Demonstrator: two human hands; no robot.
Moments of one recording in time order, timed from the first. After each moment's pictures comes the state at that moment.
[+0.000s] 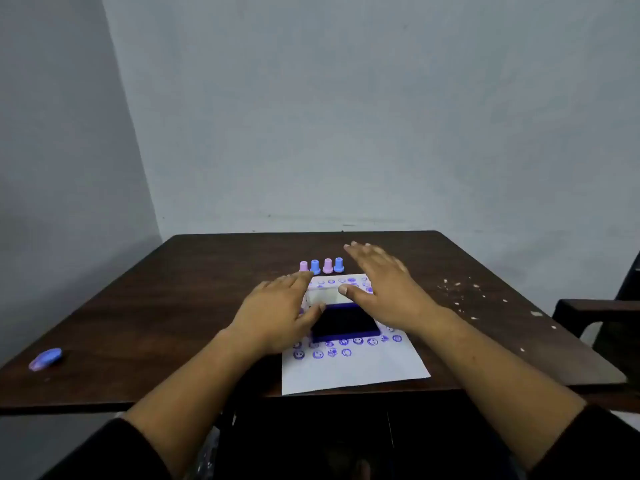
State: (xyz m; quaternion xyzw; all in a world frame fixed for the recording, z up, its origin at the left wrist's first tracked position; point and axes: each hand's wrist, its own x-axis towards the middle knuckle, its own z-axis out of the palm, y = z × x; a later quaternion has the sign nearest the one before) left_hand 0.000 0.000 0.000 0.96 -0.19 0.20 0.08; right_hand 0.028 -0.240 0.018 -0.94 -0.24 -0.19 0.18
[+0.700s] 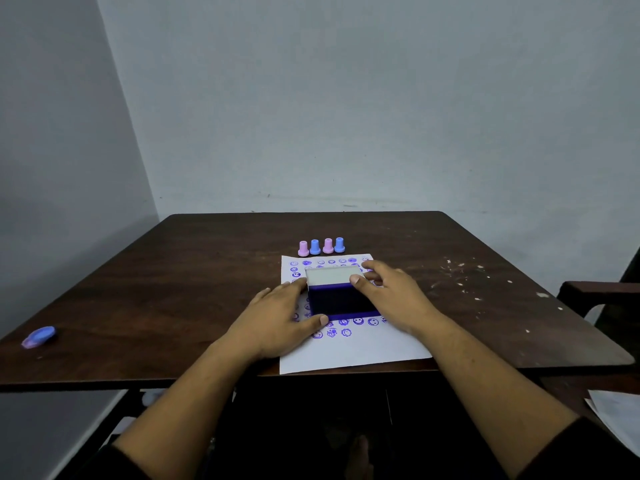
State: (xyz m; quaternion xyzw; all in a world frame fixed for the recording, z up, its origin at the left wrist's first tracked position) left_hand -0.005 0.005 -0.036 0.96 -0.16 0.09 0.23; right_hand 0.033 -0.247 -0.026 -0.92 -0.07 -0.08 0.38
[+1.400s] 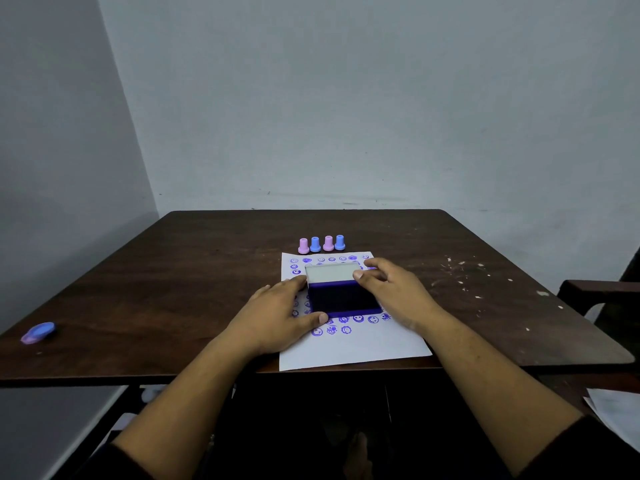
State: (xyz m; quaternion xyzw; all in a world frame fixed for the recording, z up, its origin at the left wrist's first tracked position) left_hand -0.007 0.006 -0.032 0.96 -0.15 0.09 0.24; right_hand 0.029 -0.250 -0.022 -0.89 -0.06 -0.05 0.45
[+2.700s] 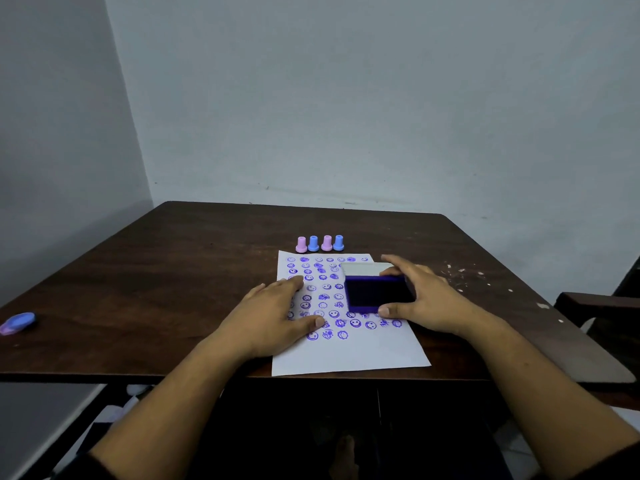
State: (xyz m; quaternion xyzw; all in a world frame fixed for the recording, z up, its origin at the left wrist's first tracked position) left_hand -0.006 0.006 -0.033 0.96 -0.14 0.07 0.22; right_hand 0.040 -0.309 -0.007 -0.95 -0.17 -0.01 0.28
